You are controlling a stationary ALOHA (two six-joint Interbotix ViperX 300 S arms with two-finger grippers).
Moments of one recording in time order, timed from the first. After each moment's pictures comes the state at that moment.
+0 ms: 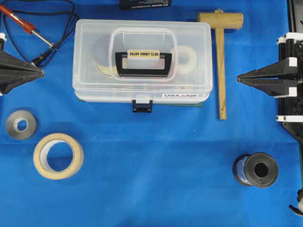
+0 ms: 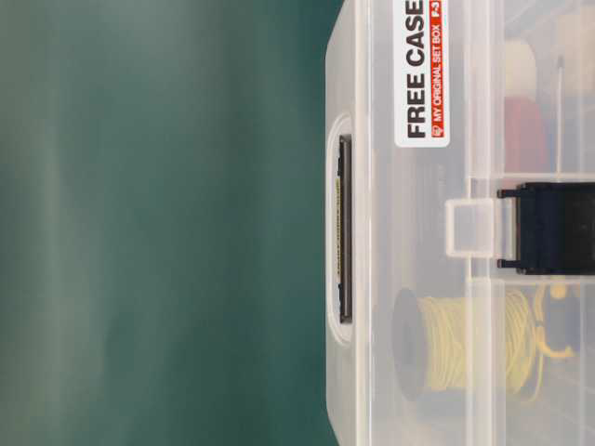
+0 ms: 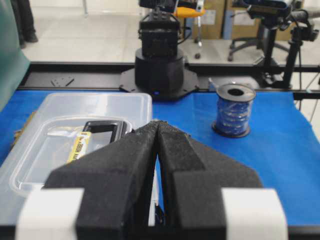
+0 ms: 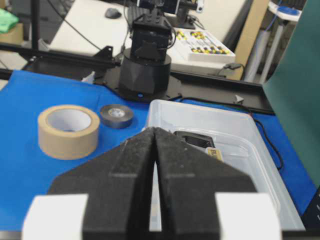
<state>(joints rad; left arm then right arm) 0.00 -0.97 1.18 0.00 -0.29 0.00 0.00 -0.97 1.19 0.00 -0.29 0.00</state>
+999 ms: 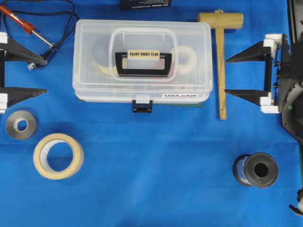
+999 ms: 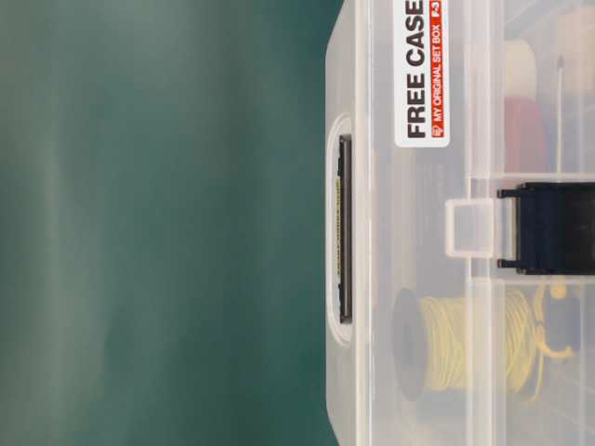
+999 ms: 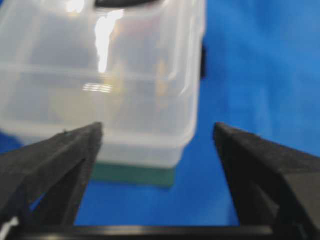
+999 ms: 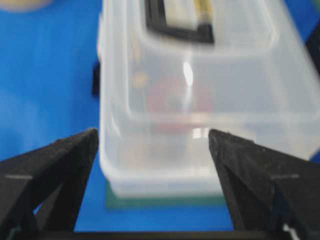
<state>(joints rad) 0.13 -0.96 1.22 -0.03 0.17 0.04 -0.15 -0.83 1.17 0.04 0.10 0.02</state>
